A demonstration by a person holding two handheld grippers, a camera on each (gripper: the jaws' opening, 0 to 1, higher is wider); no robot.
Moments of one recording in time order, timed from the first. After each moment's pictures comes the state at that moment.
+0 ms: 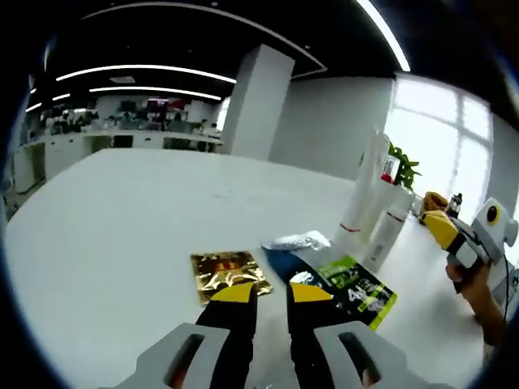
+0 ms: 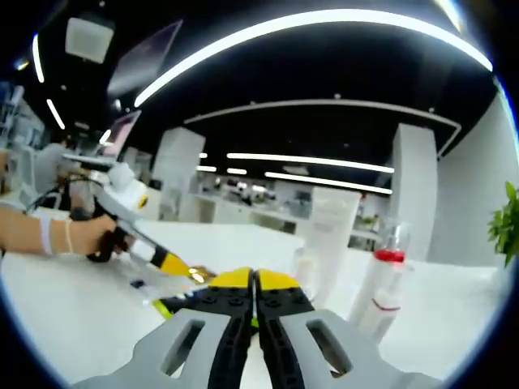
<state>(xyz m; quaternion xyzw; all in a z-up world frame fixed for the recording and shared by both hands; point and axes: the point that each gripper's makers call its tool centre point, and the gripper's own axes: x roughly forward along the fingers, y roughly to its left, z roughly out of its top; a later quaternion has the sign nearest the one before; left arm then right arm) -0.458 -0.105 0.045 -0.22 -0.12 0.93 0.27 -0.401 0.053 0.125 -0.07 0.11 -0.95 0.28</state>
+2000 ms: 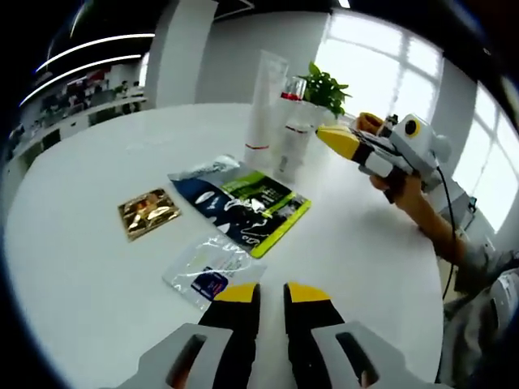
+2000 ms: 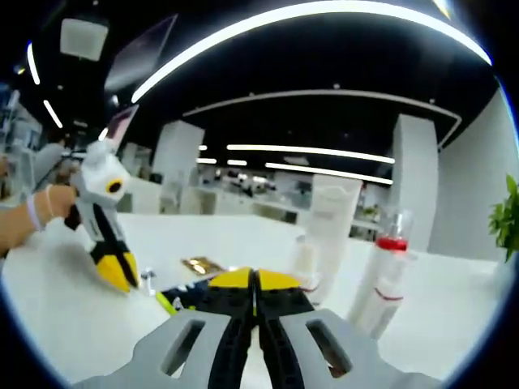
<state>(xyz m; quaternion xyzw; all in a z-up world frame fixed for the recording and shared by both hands) -0.352 -0.083 0.011 -0.36 0.03 0.82 0.44 -0.411 0.059 0.116 -0.04 0.11 -0.95 0.29</state>
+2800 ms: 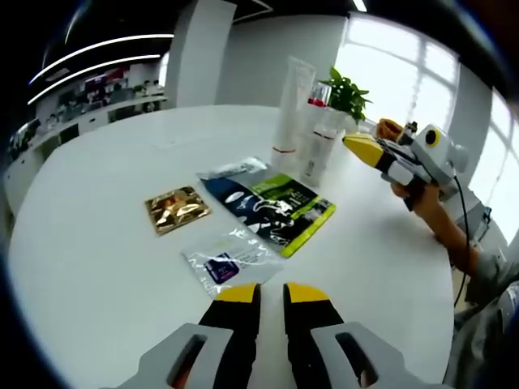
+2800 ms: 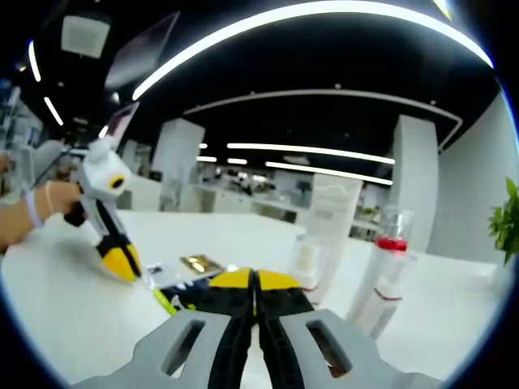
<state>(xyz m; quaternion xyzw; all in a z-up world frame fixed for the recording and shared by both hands) -0.362 -0.095 0.012 -0.36 0.03 0.85 0.39 -0.408 0.057 0.114 -0.04 0.12 -0.95 0.28</state>
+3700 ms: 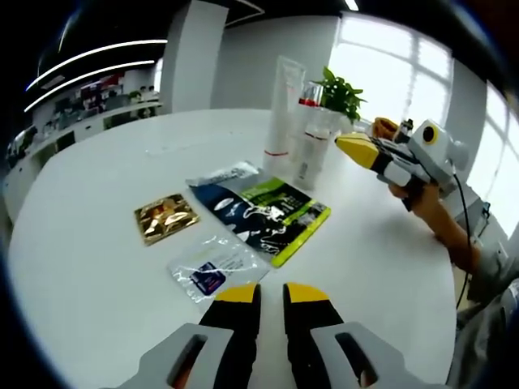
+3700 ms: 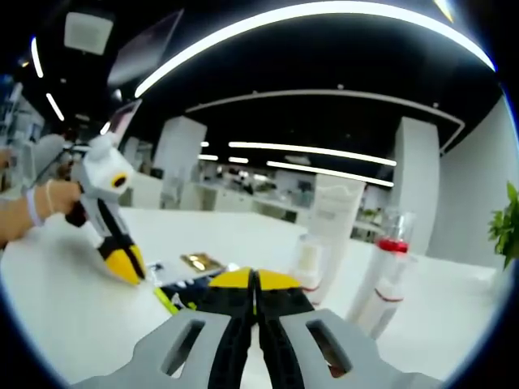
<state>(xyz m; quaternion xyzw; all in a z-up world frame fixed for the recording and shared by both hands) -0.367 -0.085 0.013 -0.35 0.03 0.85 0.40 -0.404 0.053 0.112 -0.04 0.13 -0.95 0.29</state>
